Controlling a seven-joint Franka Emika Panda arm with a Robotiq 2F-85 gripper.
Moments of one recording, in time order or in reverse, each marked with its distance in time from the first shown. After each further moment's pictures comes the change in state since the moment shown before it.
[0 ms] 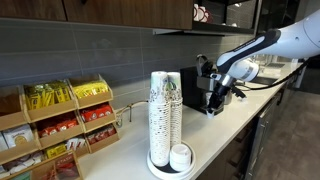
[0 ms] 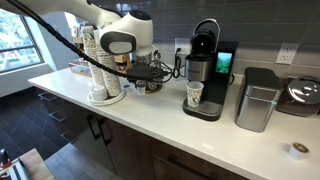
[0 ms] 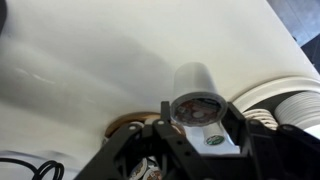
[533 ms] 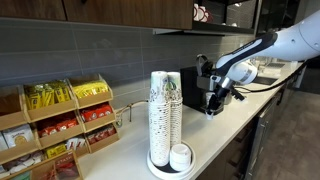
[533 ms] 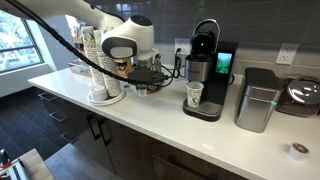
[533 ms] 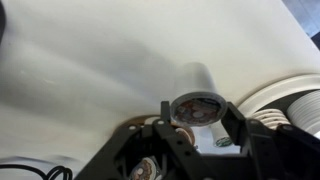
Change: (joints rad) arm 0.000 0.028 0.000 -0.011 0.042 0.049 -0.004
